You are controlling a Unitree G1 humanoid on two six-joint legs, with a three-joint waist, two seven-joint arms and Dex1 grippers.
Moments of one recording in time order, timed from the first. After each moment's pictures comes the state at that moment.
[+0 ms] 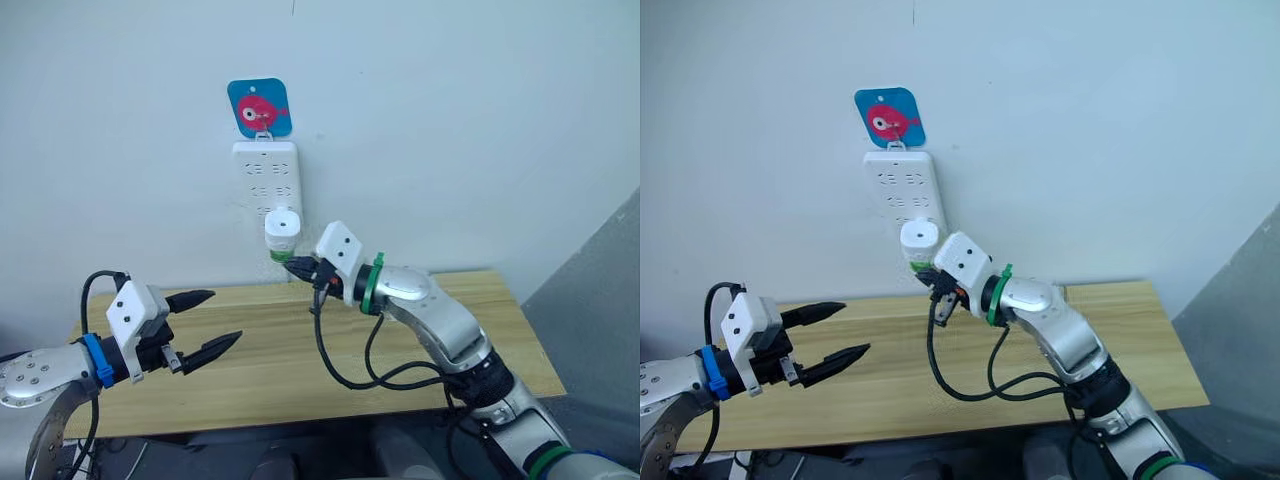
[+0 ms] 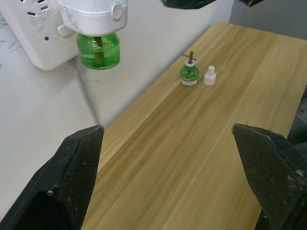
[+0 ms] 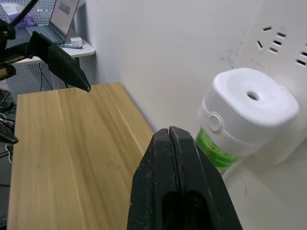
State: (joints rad) left arm 0.27 0.77 0.43 -0.43 -0.52 0.38 -0.99; right arm -0.58 -0.12 0.45 -0.15 0.14 0.53 0.55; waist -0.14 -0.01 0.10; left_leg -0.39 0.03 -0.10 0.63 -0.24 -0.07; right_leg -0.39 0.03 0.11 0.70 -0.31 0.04
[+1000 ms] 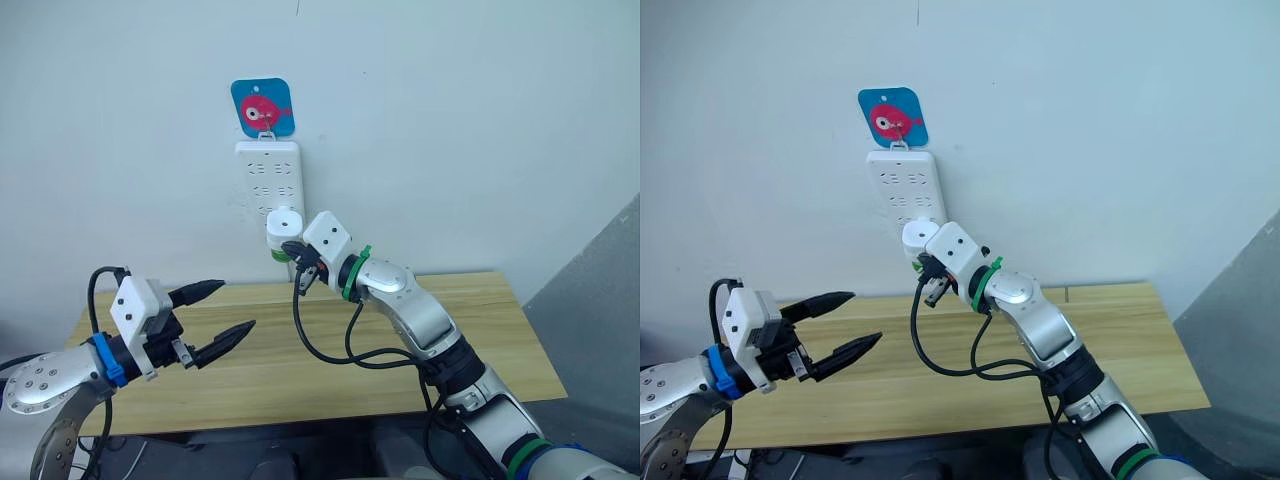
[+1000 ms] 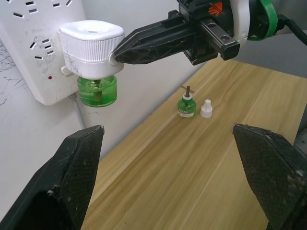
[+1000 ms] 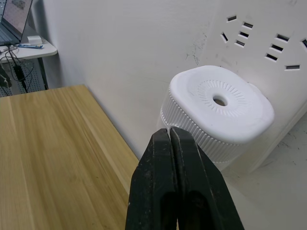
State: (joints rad) left arm 0.26 0.72 0.43 -0.54 -0.60 0.41 -0.90; right arm -0.62 -0.03 0.42 0.03 0.05 0.44 0.47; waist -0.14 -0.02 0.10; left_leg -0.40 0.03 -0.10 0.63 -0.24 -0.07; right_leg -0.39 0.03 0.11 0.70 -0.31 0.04
